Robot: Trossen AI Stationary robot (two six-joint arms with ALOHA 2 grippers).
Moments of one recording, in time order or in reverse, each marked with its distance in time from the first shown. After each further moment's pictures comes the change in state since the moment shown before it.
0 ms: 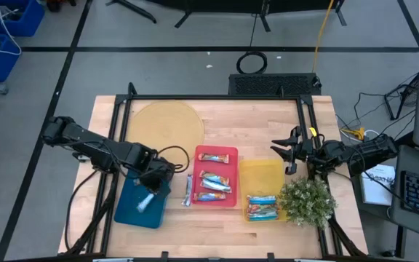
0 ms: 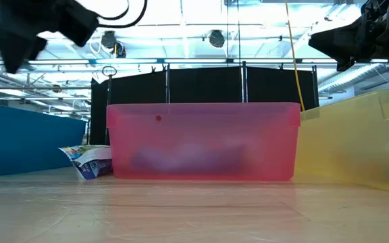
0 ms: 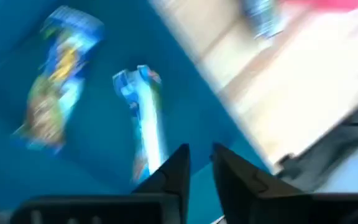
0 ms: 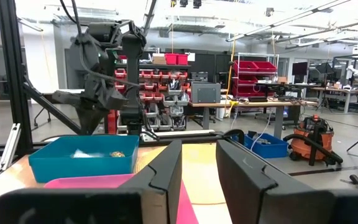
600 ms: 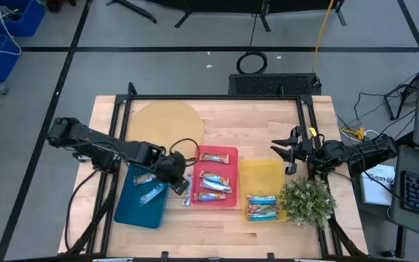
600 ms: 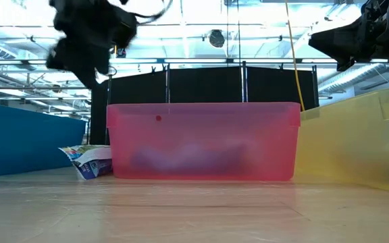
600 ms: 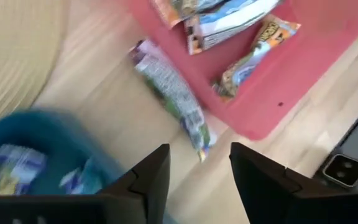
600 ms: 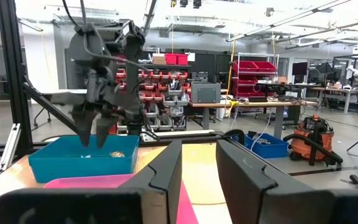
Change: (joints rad) left arm 0.052 0.076 0.000 0.356 -0.189 0.016; right arm 0.000 0.000 0.000 0.000 0.000 0.000
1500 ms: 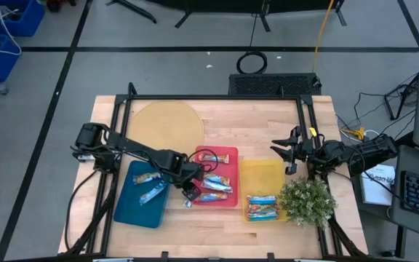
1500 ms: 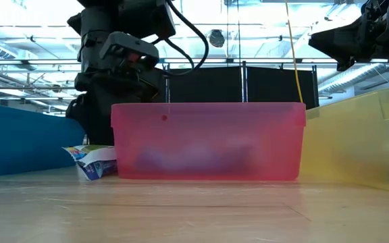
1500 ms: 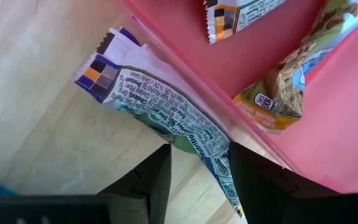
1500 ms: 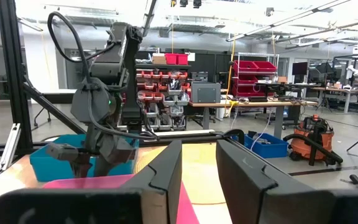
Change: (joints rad) left arm 0.060 0.327 0.002 0.192 0.175 0.155; right arm 0.000 0.000 0.000 0.000 0.000 0.000
